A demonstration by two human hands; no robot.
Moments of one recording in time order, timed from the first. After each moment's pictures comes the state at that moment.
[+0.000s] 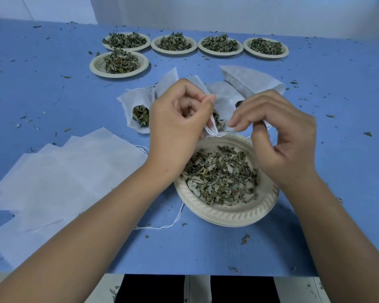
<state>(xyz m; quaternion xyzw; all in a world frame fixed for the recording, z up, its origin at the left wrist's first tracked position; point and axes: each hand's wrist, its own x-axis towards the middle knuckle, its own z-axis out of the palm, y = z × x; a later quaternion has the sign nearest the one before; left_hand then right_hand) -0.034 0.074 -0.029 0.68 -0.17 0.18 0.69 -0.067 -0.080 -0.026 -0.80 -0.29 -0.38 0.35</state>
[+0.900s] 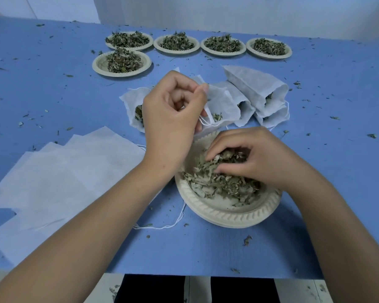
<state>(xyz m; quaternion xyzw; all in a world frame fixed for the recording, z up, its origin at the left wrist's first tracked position) -0.033 0.080 -0.022 0.66 -0.16 0.22 0.70 -0.066 -0.081 -0.026 -0.88 -0.29 0.00 0.38</state>
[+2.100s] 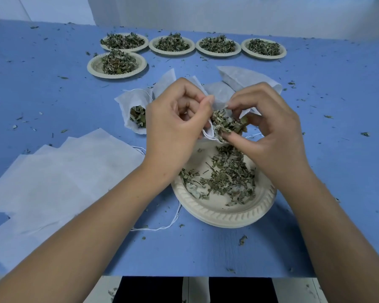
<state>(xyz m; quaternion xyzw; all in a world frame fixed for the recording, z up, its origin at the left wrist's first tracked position) -0.036 0.075 -0.030 0.69 -0.20 0.21 0.66 -0.063 -0.083 -0.028 -0.83 -0.26 -0.31 0.39</state>
